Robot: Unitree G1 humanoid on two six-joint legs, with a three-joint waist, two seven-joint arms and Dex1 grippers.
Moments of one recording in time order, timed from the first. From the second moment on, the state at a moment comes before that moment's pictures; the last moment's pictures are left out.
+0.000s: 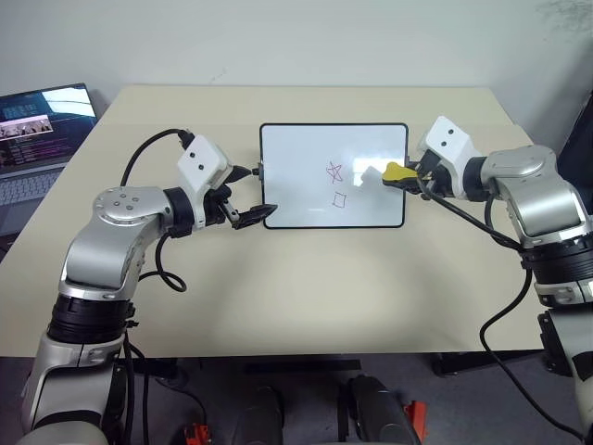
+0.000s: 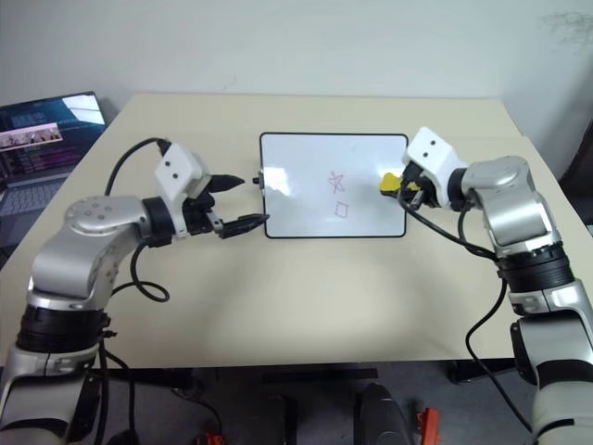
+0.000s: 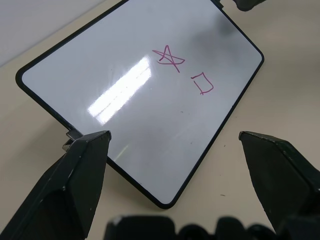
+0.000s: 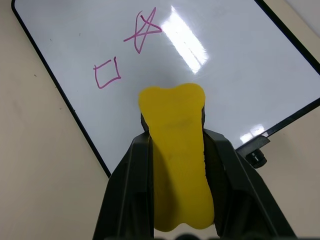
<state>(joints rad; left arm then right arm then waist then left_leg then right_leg) -0.61 0.74 0.00 -0.13 -0.31 0.61 -0.86 -0.93 -0.70 0.21 0.19 0.01 0.60 0.96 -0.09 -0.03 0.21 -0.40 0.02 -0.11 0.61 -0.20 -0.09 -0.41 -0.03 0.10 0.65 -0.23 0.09</state>
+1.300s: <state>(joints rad) -0.58 0.73 -0.04 -0.15 -0.31 0.63 -0.86 -1.17 -0.16 0.21 0.80 -0.12 0.28 0.47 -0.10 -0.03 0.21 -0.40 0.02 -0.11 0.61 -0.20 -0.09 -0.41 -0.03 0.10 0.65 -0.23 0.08</state>
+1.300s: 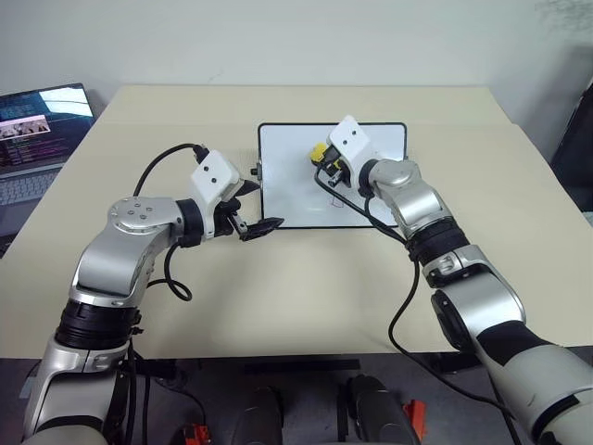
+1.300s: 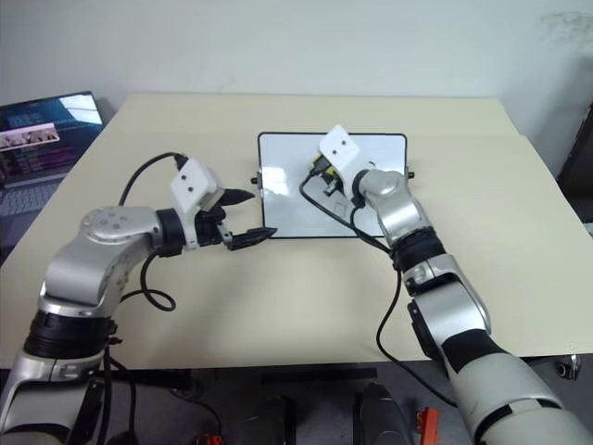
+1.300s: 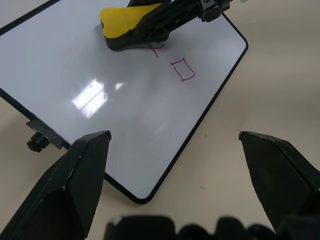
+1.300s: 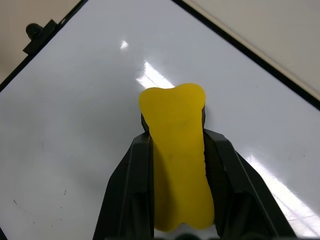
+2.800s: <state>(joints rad) -0.59 0.73 -0.04 -0.14 -0.31 0.63 -0.87 -1.05 -0.35 0.26 0.43 -0.17 0.63 0.65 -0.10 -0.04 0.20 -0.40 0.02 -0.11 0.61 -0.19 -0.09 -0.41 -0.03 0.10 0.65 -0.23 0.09</state>
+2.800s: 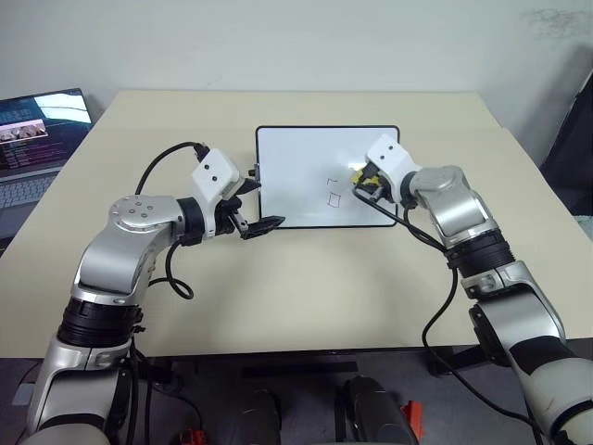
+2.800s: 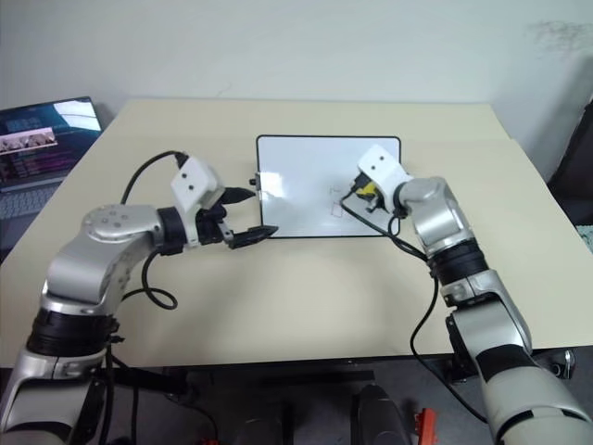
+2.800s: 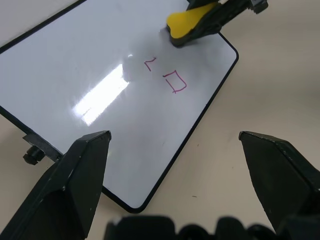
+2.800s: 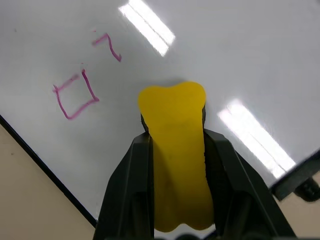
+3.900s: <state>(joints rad) -0.56 0.74 -0.04 -0.16 -0.31 0.63 -0.87 -1.12 -0.25 0.37 0.65 -0.27 0.38 0.54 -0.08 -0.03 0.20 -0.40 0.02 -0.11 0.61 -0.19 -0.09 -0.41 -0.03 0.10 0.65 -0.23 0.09</state>
